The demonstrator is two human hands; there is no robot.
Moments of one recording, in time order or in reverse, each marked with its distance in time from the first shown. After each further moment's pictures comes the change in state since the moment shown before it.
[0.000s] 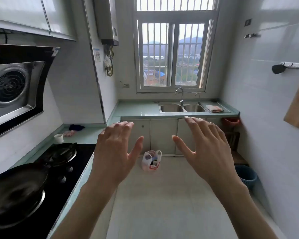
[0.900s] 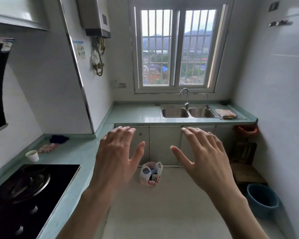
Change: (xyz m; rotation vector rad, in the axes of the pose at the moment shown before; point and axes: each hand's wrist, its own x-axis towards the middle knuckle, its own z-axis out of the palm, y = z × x) left_hand 0.211 -0.043 0.228 0.030 -0.111 -0.034; right_hand 0.192 0.115 0.223 0.010 -0.108 0.016
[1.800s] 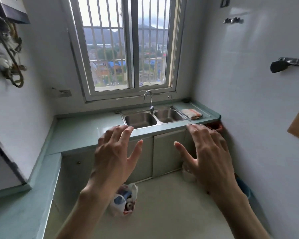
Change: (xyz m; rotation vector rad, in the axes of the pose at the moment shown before) left_hand 0.290 -0.061 0.220 -0.261 -0.048 0.232; right_hand 0.224 0.079 0.161 -0.232 0.016 0.291
